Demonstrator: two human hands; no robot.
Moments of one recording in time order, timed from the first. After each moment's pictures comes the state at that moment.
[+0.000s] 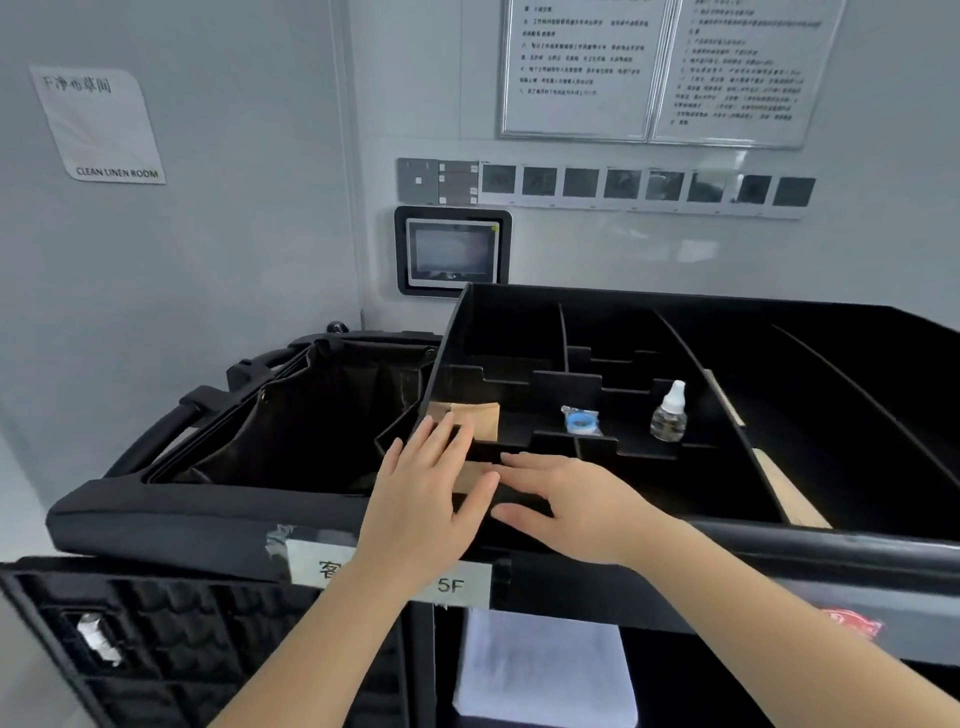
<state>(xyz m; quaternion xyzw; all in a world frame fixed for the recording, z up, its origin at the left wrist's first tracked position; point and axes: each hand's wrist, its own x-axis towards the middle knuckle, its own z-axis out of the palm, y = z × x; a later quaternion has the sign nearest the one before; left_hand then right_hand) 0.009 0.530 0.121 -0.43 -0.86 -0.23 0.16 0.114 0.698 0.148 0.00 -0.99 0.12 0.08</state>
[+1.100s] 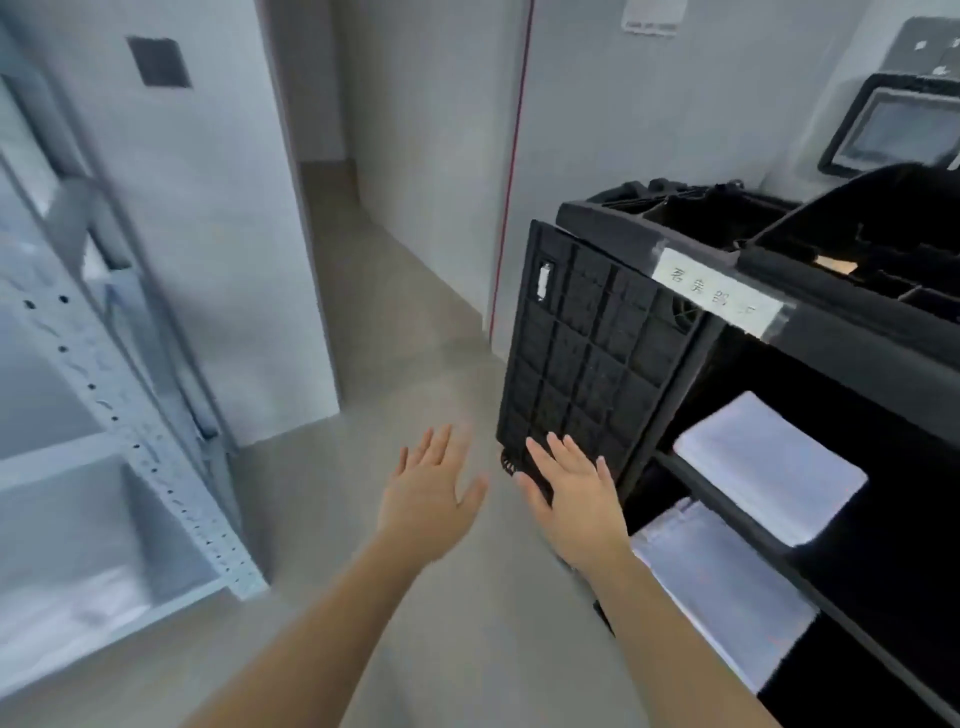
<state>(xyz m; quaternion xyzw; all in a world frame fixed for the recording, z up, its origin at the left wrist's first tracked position) 0.443 0.235 -0.048 0.06 -0.98 -0.18 0.06 0.398 0.421 -0.031 0.21 -0.96 0.16 0.03</state>
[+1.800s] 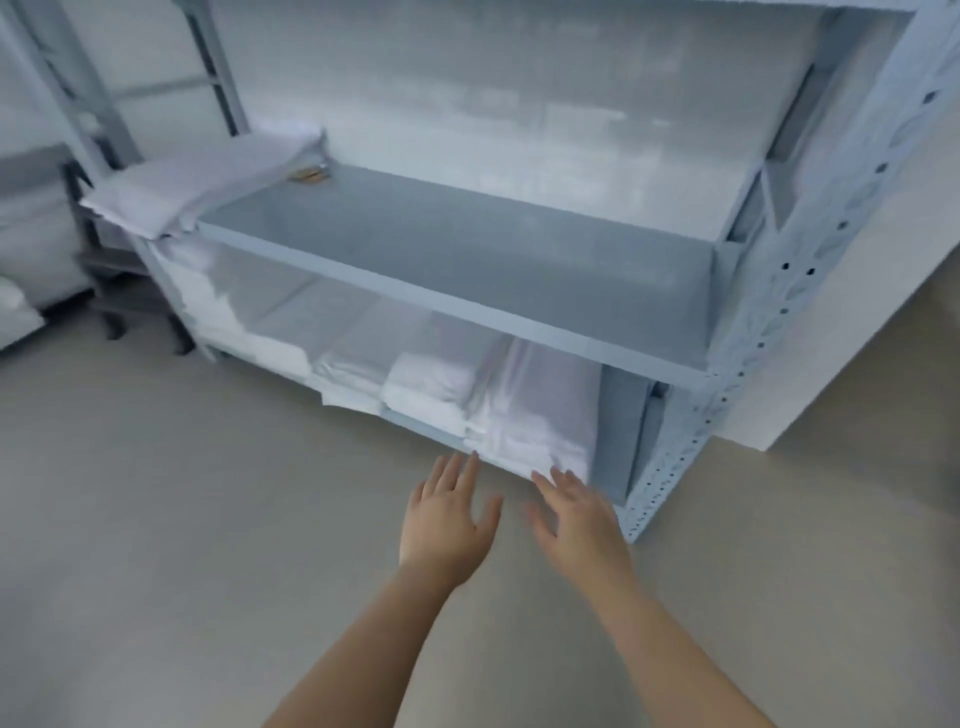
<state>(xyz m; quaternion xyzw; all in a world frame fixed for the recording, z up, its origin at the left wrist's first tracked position) 0.941 -0.085 -0.101 0.56 -0.80 -0.19 0.14 0.773 -0.033 -0.098 0.63 -0.75 0.14 -0.14</state>
